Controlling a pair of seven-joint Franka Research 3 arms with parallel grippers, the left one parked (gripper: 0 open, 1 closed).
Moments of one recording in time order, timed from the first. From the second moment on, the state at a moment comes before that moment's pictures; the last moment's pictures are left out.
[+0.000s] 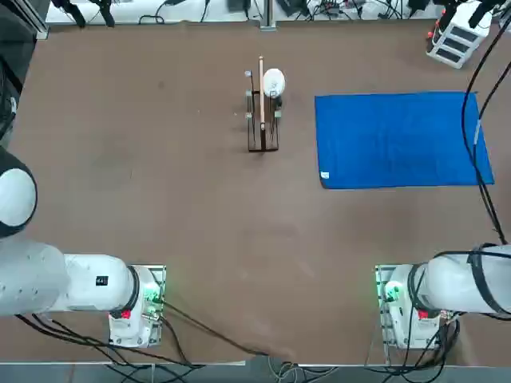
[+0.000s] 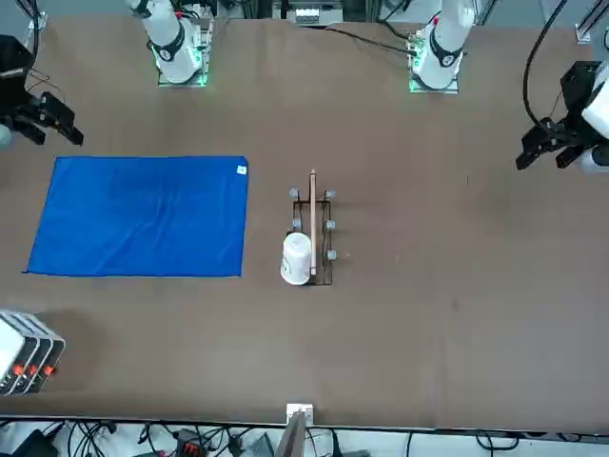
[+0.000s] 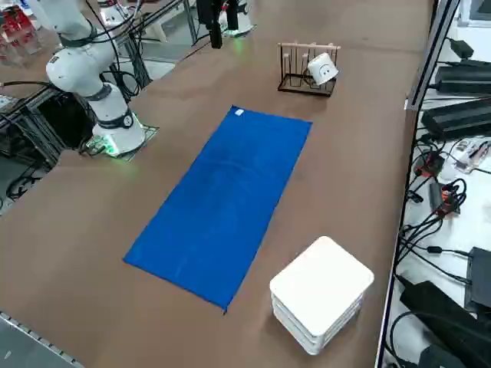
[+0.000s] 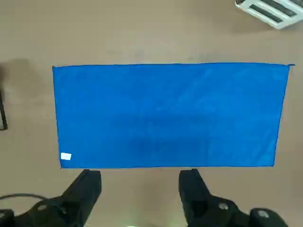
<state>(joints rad) 0.07 -0.06 -0.08 -1.63 0.00 1.54 0.00</state>
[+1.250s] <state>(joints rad) -0.04 0.08 -0.11 -1.68 -0.05 1.70 0.01</state>
